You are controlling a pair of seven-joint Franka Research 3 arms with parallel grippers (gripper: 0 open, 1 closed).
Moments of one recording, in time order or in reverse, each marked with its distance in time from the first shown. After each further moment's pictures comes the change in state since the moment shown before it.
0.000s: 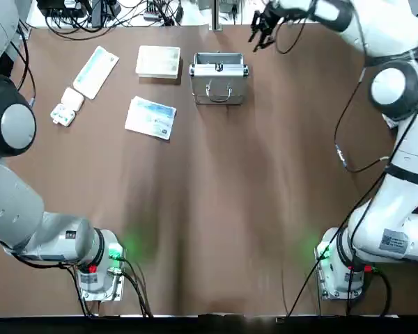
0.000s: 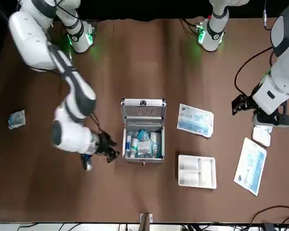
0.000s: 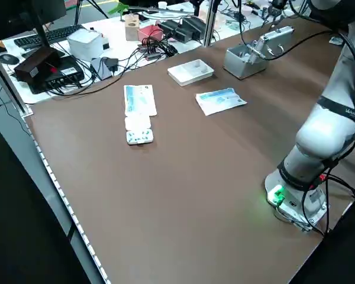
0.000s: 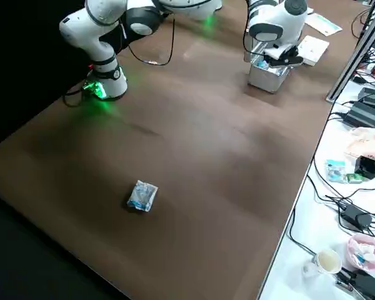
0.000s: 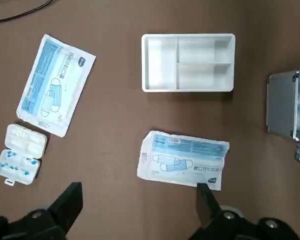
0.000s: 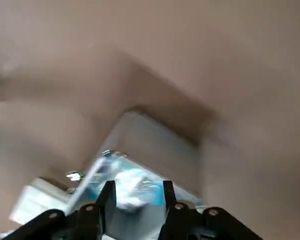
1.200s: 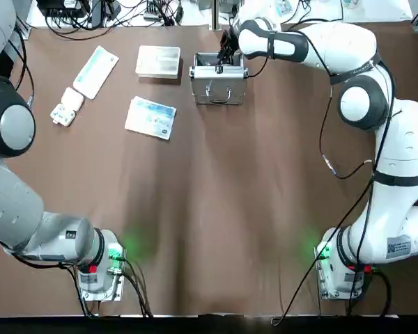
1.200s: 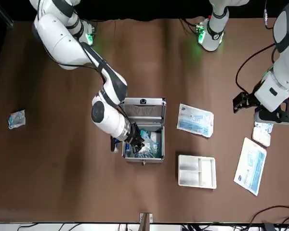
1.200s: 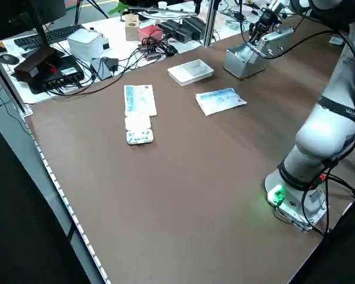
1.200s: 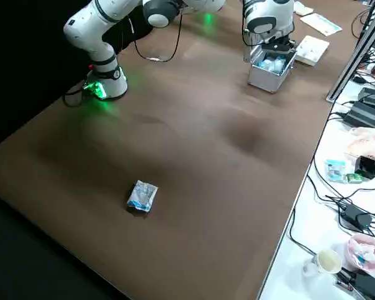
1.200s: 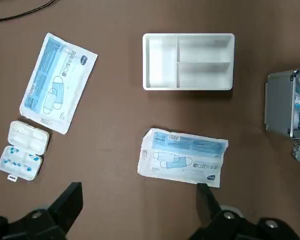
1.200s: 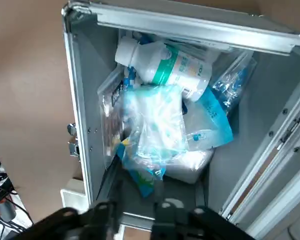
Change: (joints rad) left arm 0.000 -0.007 0.000 0.020 0.000 -0.029 -0.005; right arm 0.371 0.038 -0.179 -0.036 -0.010 0.435 0.627
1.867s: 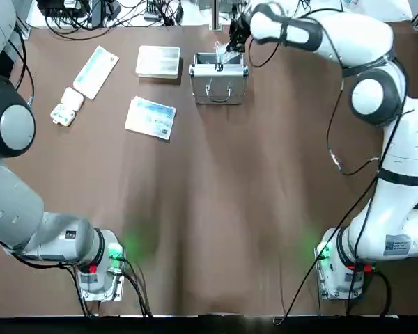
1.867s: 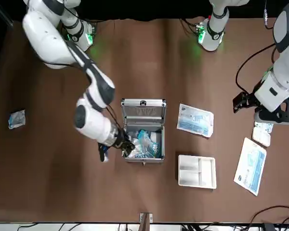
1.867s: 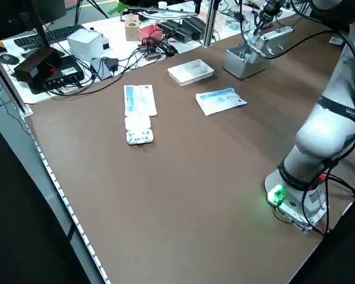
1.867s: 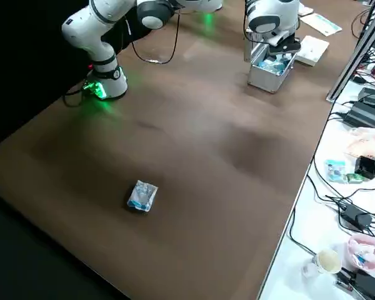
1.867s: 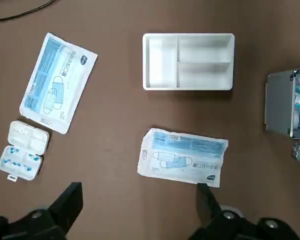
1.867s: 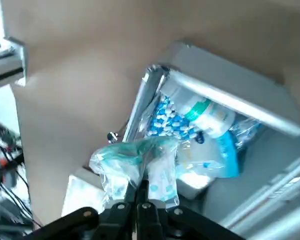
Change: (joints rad) left arm 0.000 0.000 0.000 0.000 0.000 0.000 0.000; right arm -0.076 -0.018 0.035 -0.002 -0.021 -0.020 -0.227
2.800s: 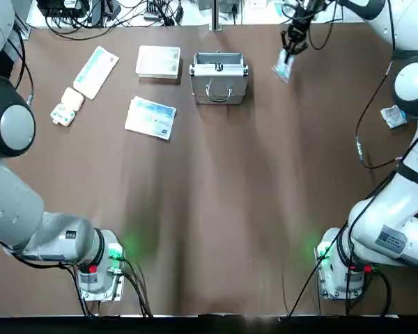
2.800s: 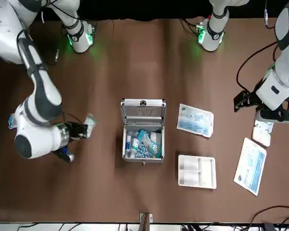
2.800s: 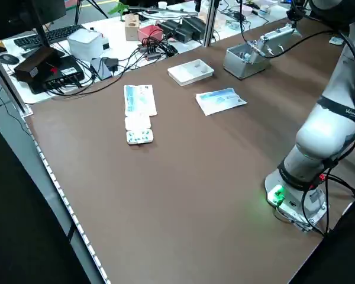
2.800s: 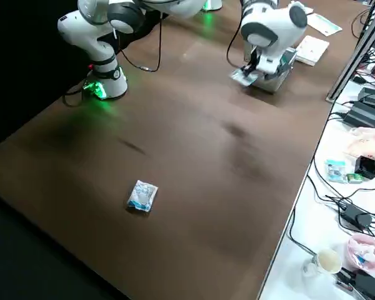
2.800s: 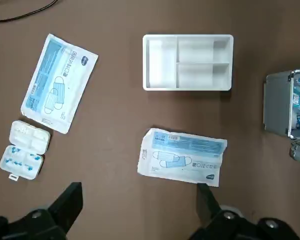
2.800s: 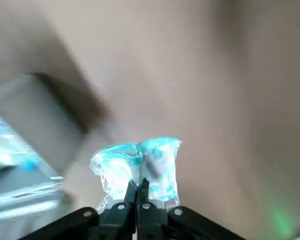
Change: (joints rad) left arm 0.000 0.000 0.000 0.016 0.000 -0.014 -0.001; right arm -0.422 -0.095 0.148 0.006 -0.002 -0.820 -0.953
